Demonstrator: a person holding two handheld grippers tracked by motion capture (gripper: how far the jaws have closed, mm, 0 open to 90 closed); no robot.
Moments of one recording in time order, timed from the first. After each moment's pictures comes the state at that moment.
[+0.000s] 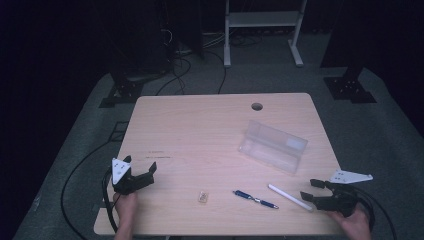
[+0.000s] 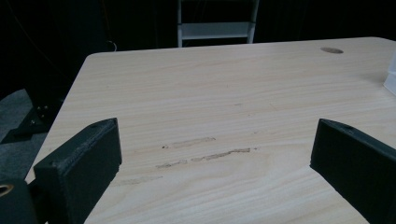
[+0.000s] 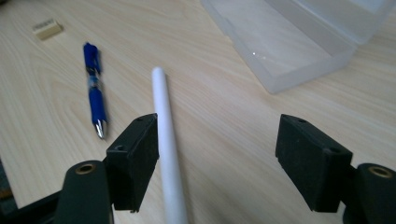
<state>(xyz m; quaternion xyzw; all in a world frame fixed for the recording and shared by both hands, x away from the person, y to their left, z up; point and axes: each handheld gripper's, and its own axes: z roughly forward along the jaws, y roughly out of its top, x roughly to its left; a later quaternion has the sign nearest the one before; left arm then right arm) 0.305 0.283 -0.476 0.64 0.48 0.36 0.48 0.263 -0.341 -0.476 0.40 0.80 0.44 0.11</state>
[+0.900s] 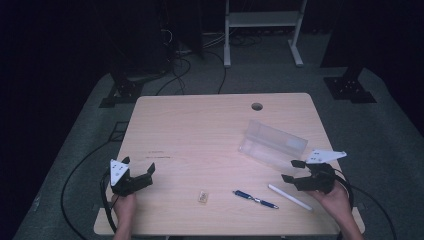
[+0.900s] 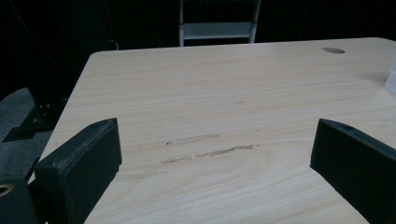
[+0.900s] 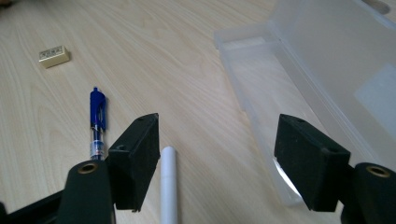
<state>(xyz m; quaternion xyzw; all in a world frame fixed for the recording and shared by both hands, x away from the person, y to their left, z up) 0.301 0.288 -0.476 0.64 0.48 0.36 0.48 0.310 -0.286 -0.438 0.33 0.83 0.42 0.13</state>
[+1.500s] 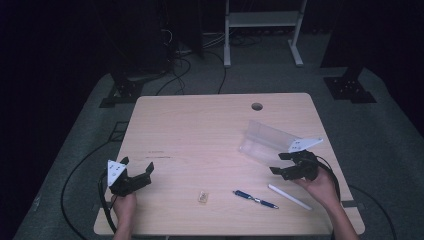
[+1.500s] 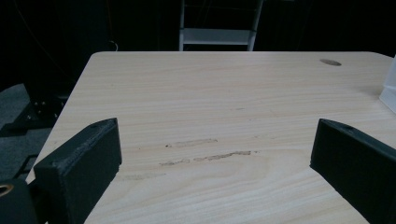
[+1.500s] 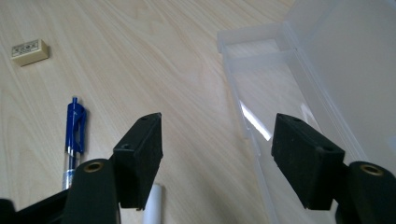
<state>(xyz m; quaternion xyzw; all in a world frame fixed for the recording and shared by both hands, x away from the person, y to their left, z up) 0.300 0.291 -0.476 0.62 0.49 0.35 0.50 0.350 -0.254 -0.437 0.32 0.86 0.38 0.11</state>
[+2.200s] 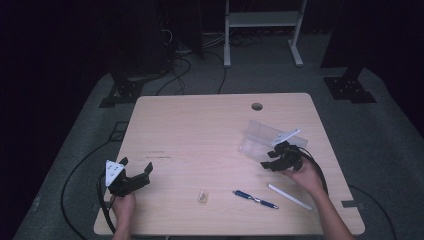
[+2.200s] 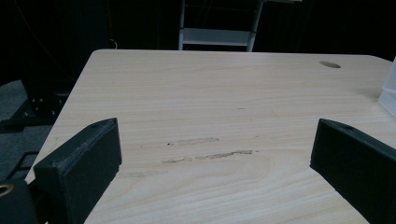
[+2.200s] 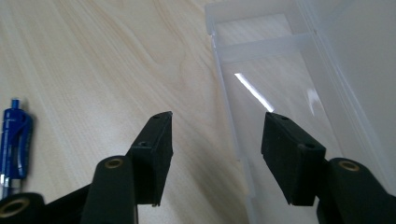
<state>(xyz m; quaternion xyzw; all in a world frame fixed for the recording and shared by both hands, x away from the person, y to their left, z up) 0.300 0.295 -0.477 0.62 0.50 0.34 0.51 0.394 -0.226 -0.460 0.32 0.89 0.32 0.08</state>
